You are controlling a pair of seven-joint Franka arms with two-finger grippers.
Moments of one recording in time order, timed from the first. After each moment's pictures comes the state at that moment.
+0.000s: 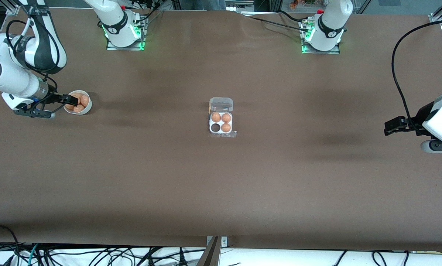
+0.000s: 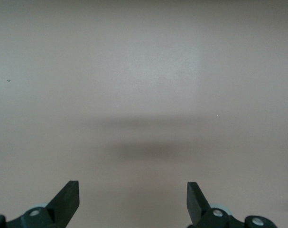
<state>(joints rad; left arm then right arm) 0.05 0.28 -0.02 -1.43 0.04 1.68 0.01 -0.02 0.08 -0.19 -2.31 -0.14 2.22 -0.01</state>
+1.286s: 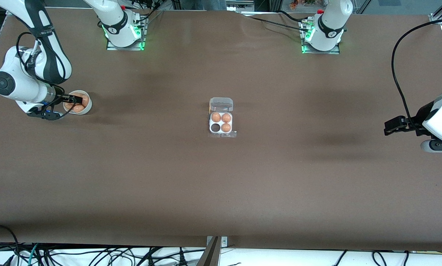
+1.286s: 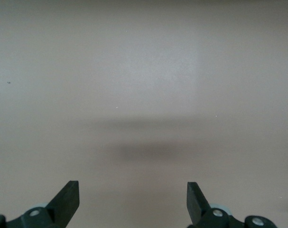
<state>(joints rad) 0.04 0.28 -0.02 -1.42 0.04 1.68 0.01 -0.02 0.19 -0.26 -2.36 -0.15 2.27 -0.08</state>
